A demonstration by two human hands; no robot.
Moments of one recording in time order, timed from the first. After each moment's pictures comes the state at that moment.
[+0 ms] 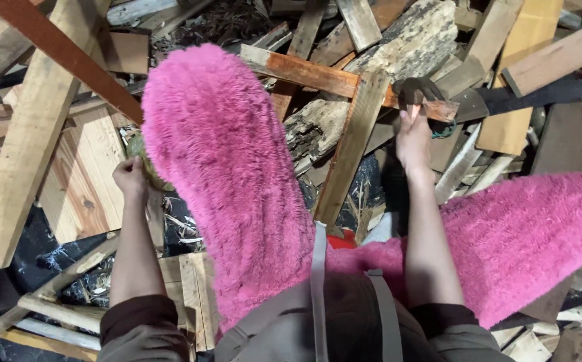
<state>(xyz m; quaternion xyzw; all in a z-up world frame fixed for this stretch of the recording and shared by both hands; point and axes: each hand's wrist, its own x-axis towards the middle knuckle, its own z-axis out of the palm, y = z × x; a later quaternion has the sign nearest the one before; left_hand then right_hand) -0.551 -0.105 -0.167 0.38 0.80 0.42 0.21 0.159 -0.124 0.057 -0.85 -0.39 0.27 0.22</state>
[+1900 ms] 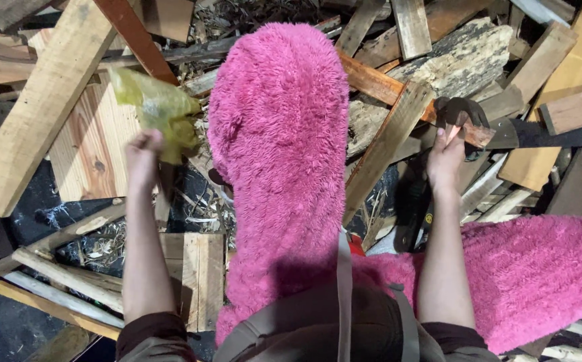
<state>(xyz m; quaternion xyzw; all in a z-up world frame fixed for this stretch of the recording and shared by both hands) -0.485 -0.139 -0.019 0.33 0.73 0.46 0.38 0.182 -0.128 0.024 -0.84 -0.44 0.20 0.24</state>
